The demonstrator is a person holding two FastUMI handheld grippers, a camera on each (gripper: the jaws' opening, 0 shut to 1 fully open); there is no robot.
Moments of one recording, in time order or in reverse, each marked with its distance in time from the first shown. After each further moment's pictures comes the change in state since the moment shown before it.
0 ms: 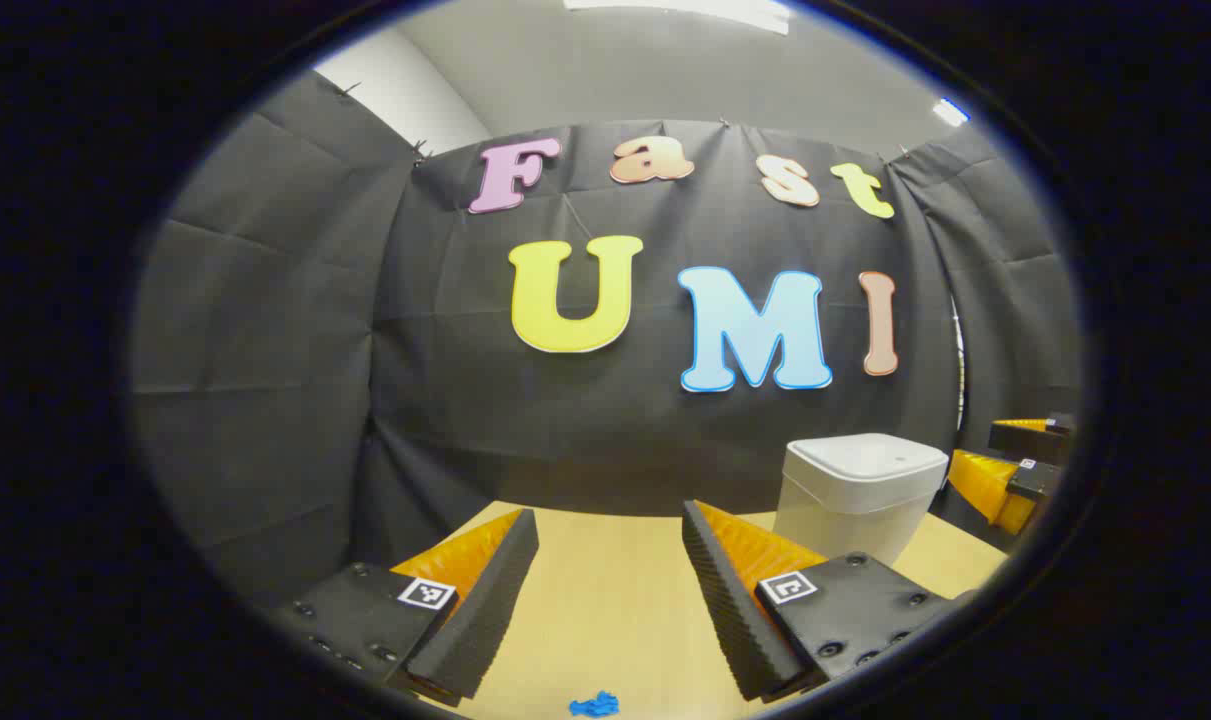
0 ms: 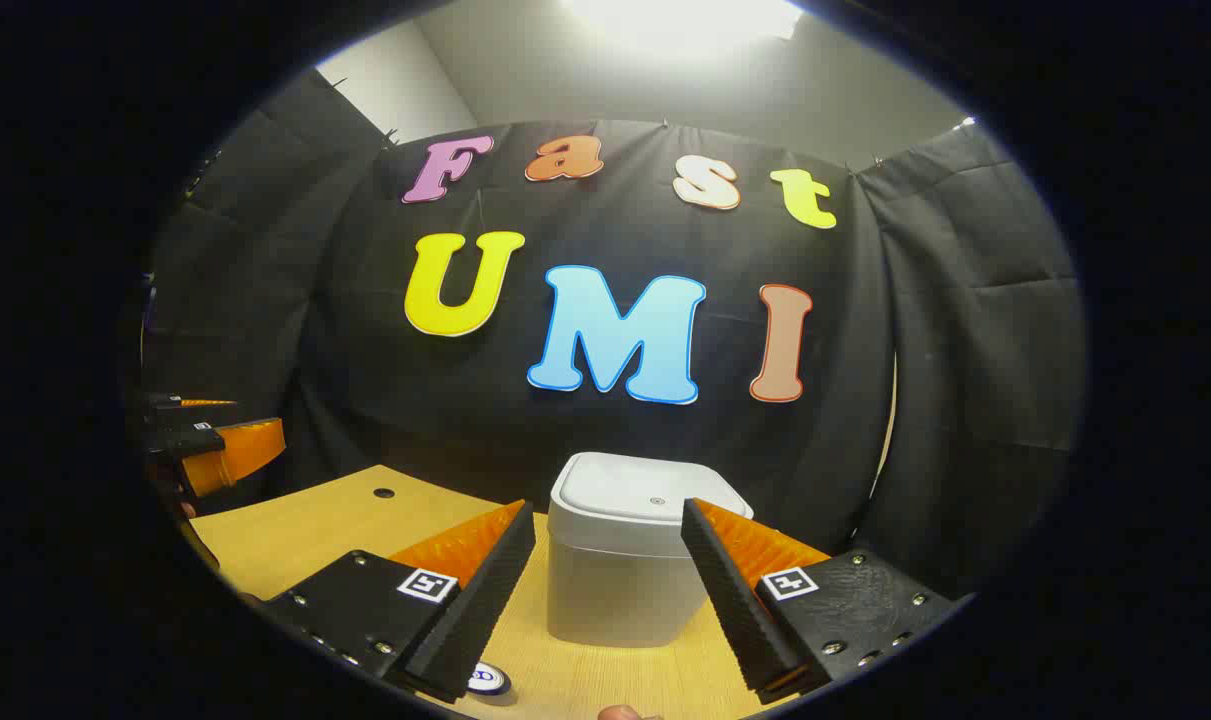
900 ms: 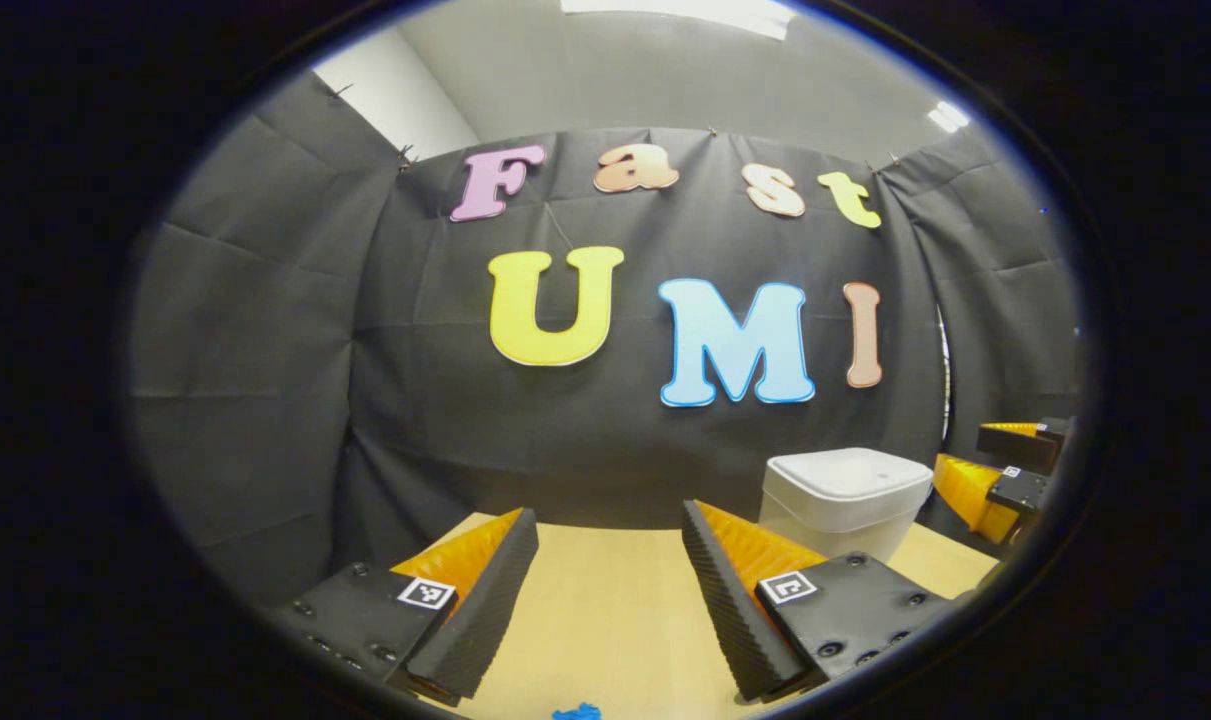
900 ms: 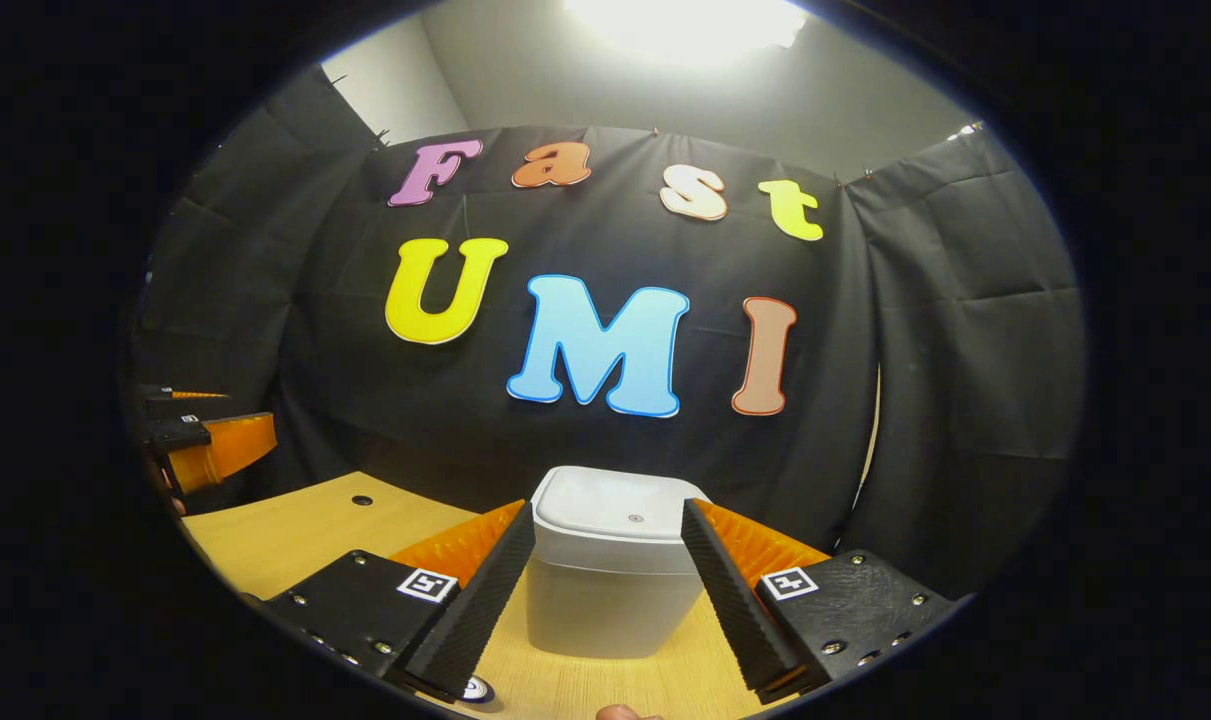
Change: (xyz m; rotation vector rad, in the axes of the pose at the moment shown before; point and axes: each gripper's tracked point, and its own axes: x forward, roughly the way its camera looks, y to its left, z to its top) left arm 0.006 -0.008 0.010 0.000 -0.045 -0.046; right arm 0.009 -0.014 0.011 -0.001 -0.030 -0.059
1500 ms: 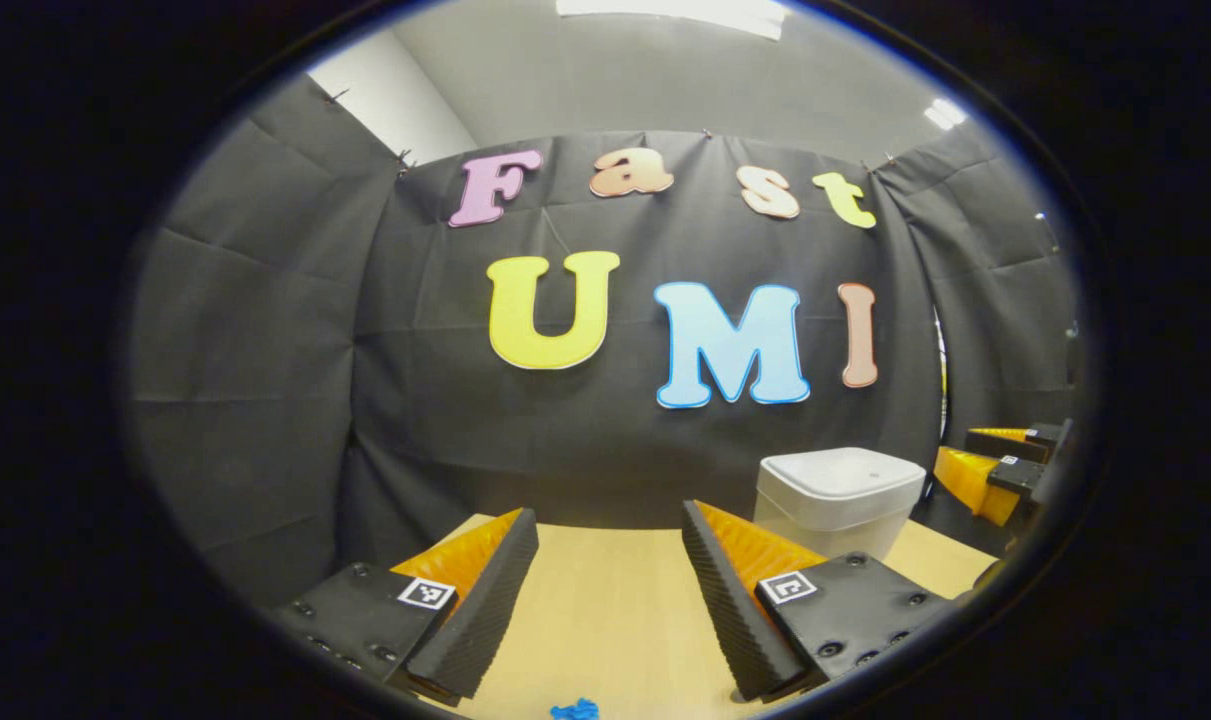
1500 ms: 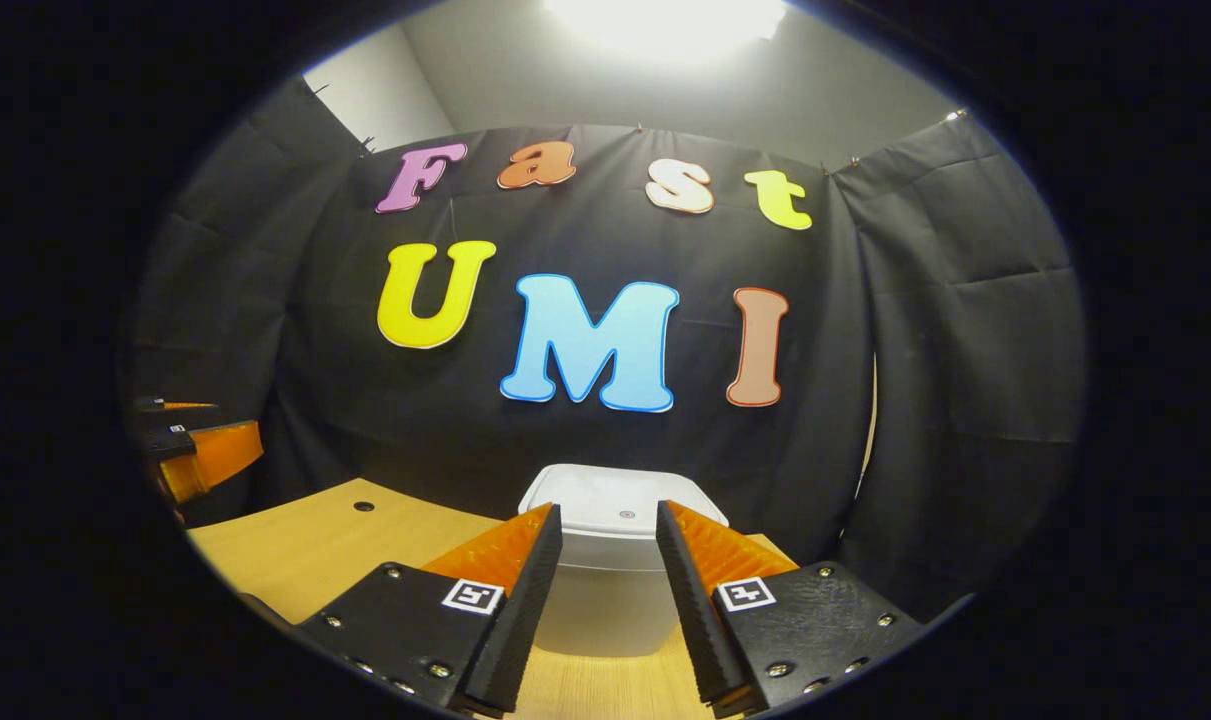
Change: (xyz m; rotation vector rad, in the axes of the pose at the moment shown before) left arm -0.003 0.000 -0.002 0.008 0.006 0.003; right arm 0.002 -0.007 -0.007 0.033 0.018 -0.009
